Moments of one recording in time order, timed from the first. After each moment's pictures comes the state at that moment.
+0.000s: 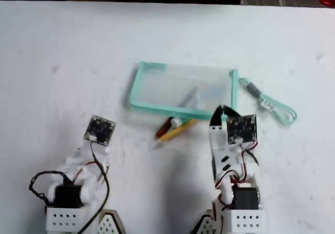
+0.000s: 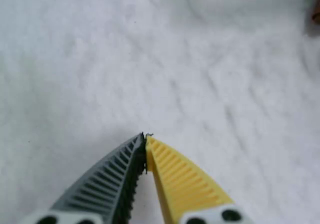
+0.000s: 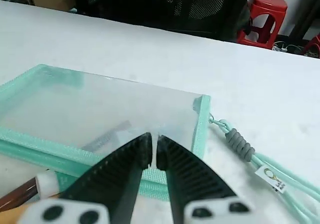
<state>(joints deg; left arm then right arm) -5.1 -104.0 97.1 73.0 -16.0 -4.7 -102.8 96.4 33.8 10.8</state>
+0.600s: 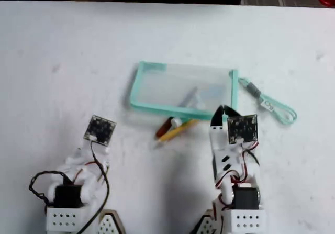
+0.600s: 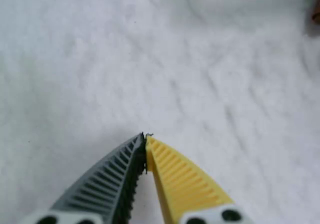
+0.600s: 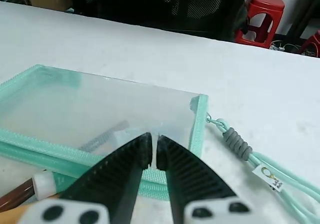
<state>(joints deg) -5.1 -104.0 97.1 73.0 -16.0 -4.1 -102.8 96.4 33.8 10.8</state>
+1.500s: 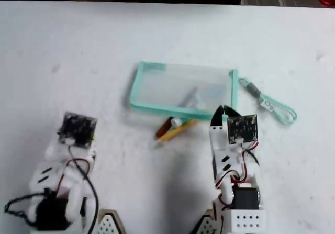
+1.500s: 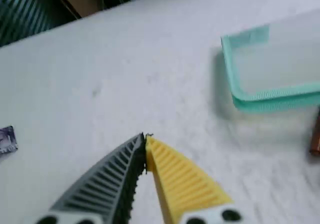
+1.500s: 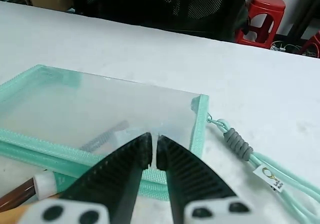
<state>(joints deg) -7.5 -104.8 75.6 68.2 -16.0 -4.2 -102.8 96.4 33.9 10.8</state>
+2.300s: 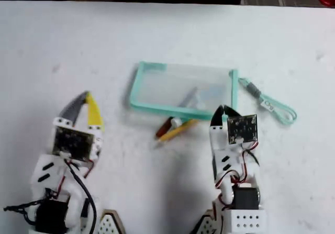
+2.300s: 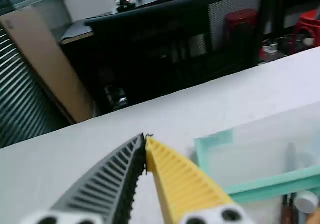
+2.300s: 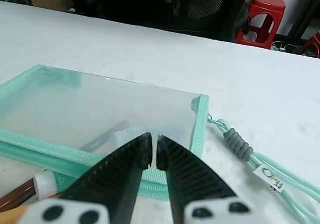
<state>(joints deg) 3.5 -104.2 73.4 48.7 -12.9 -4.2 -102.8 96.4 33.9 10.8</state>
